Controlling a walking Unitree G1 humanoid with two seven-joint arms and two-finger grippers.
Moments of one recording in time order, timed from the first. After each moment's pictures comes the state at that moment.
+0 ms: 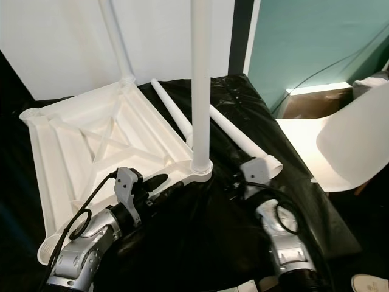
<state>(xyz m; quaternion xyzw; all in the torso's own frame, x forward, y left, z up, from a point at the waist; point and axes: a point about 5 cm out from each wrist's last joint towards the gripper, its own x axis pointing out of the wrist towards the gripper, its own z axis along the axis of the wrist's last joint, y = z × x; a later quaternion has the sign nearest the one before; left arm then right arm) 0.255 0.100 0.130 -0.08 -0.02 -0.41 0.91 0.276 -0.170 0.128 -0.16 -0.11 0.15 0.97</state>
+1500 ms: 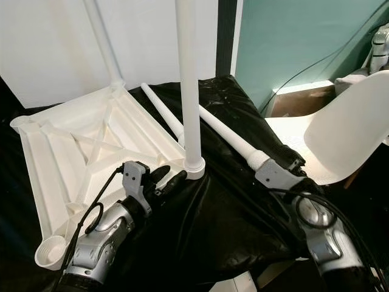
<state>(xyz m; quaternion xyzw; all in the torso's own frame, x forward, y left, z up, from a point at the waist) 0.267 0.088 0.115 -0.08 0.00 -0.38 0.92 0.284 -0.221 0.137 -0.53 -0.01 0.08 0.84</state>
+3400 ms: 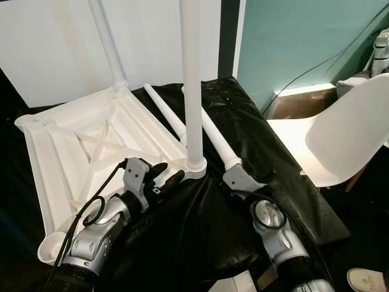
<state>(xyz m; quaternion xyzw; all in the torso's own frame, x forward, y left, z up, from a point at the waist) 0.278 0.093 0.116 0.00 0.00 -0.39 0.92 0.285 -0.168 0.087 -0.43 0.00 0.06 0.90</state>
